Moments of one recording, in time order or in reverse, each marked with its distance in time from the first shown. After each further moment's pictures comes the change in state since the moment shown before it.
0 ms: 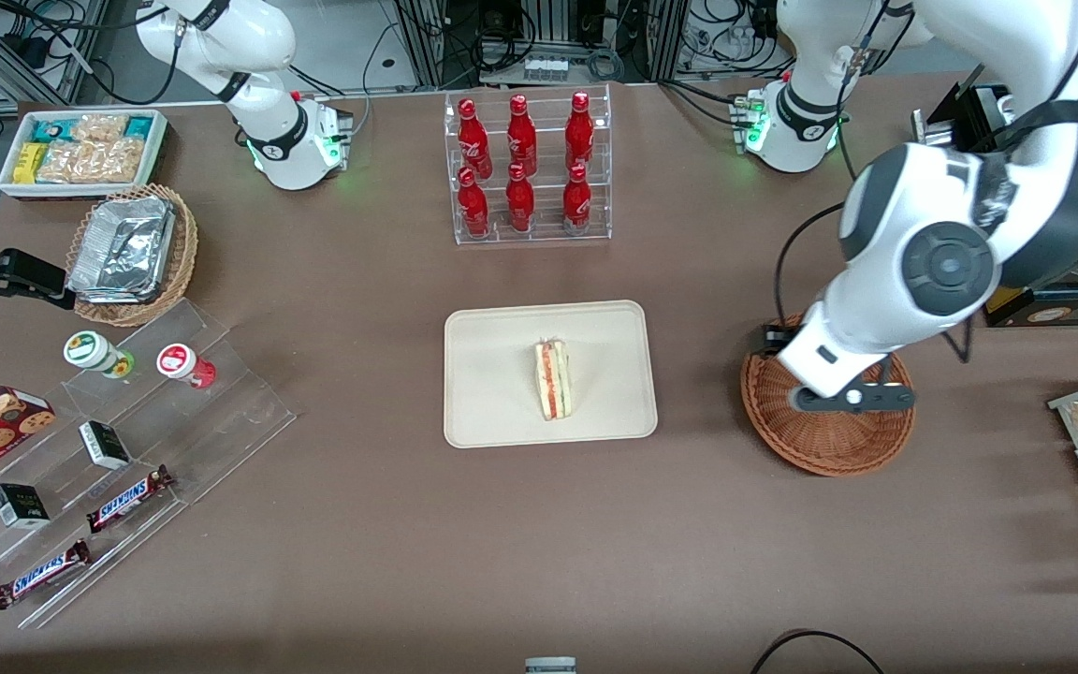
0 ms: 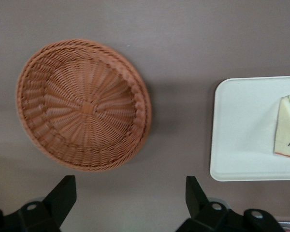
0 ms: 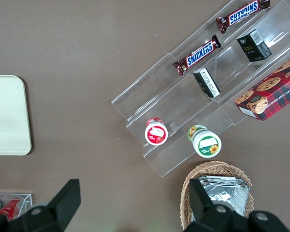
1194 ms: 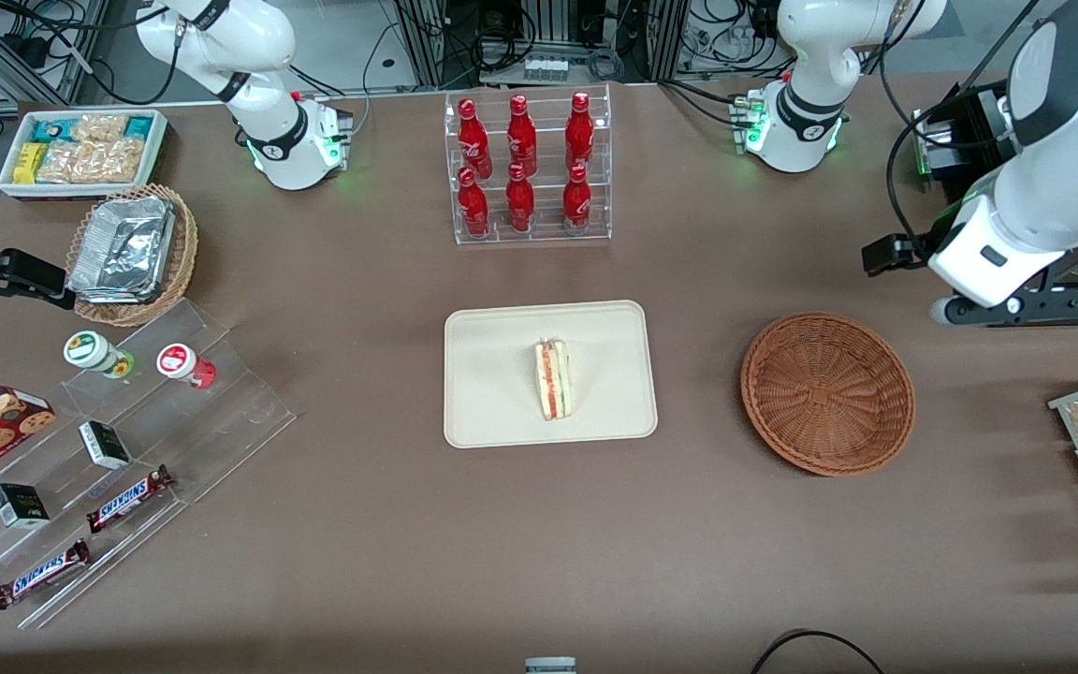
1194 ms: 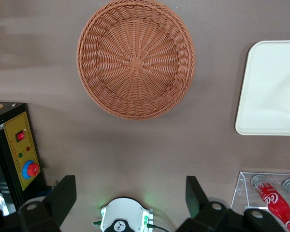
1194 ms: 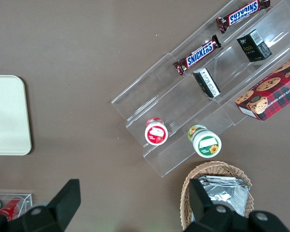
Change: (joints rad) arm 0.237 -0.210 -0.108 -0.008 -0.003 -0.260 0.105
